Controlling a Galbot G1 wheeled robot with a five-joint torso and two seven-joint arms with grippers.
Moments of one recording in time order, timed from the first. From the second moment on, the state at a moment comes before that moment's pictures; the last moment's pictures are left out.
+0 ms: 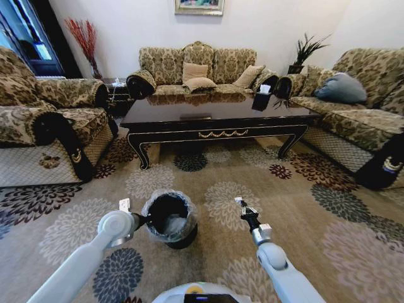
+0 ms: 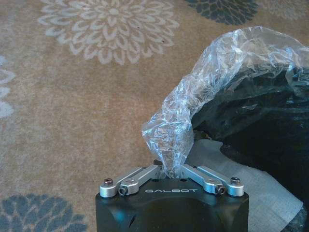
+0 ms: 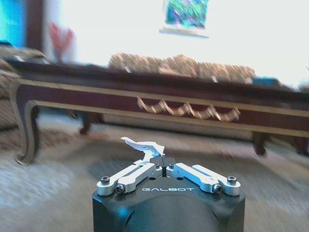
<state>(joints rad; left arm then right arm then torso) 1.11 -0.82 -0.23 -2.05 -1.68 0.74 -1.00 -1.45 1.12 0.39 1.87 0.24 0.16 0.09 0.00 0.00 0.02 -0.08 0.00</state>
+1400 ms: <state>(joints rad) 1.08 -0.88 -0.03 -2.11 -1.61 0.74 -1.00 -1.77 1.18 0.17 2.18 -0.25 0.20 -0.02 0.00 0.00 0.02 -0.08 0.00</state>
